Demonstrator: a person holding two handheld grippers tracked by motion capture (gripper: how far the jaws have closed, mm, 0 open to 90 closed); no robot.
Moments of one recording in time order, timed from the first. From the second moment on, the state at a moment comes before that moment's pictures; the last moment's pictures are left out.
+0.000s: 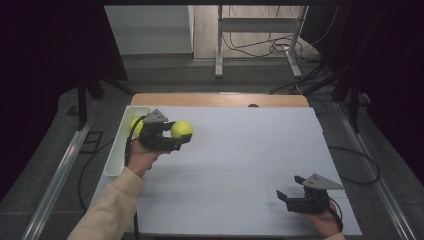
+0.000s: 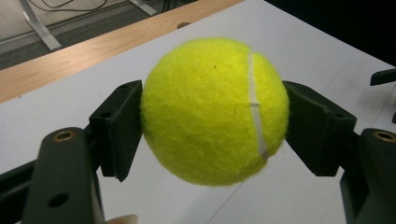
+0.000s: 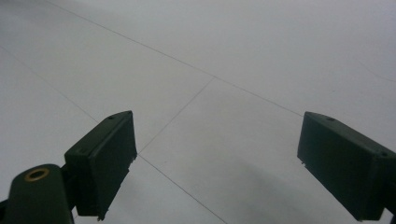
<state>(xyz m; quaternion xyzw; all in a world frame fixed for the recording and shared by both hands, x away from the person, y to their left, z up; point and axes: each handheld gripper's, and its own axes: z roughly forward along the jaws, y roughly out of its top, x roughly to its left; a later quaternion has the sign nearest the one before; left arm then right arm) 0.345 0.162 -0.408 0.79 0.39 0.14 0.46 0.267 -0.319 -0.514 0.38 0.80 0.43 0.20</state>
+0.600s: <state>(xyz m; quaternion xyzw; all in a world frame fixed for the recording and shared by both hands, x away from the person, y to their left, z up) 0.340 0.180 -0.404 0.77 0.40 0.15 0.47 0.267 -0.319 -0.514 0.38 0.80 0.43 0.20</state>
